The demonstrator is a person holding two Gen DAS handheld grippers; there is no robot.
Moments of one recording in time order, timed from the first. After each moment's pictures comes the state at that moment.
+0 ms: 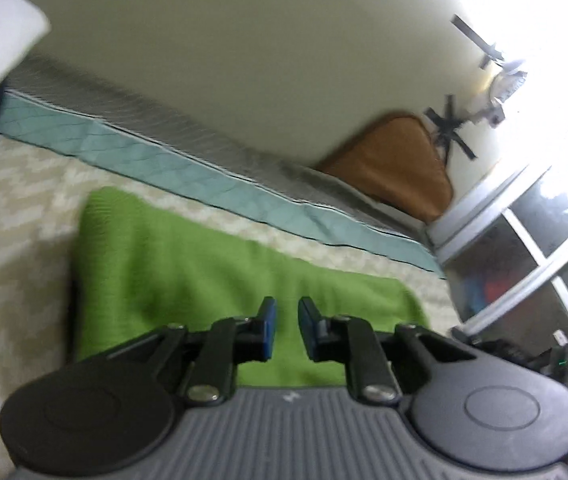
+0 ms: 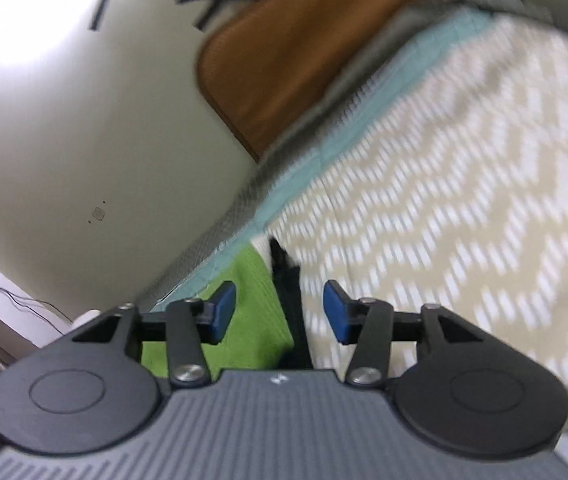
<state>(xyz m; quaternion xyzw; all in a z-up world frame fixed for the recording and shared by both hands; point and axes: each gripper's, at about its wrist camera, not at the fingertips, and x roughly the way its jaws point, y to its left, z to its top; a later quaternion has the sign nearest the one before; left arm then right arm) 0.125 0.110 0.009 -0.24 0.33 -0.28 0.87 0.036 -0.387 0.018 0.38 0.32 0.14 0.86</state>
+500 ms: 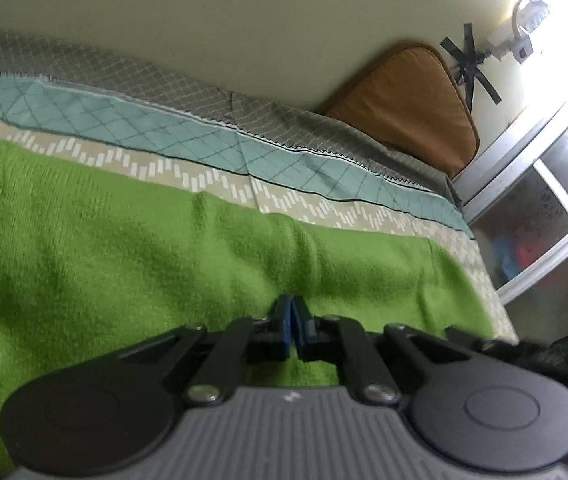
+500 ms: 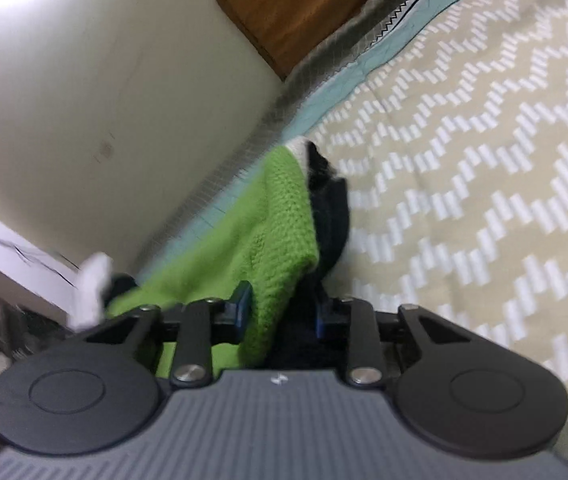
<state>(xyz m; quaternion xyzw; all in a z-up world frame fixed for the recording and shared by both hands) 0.152 0.027 -0.015 -0.18 0.38 -0.26 0.87 0.054 -0.322 0.002 0.38 0.37 0.20 0.82</state>
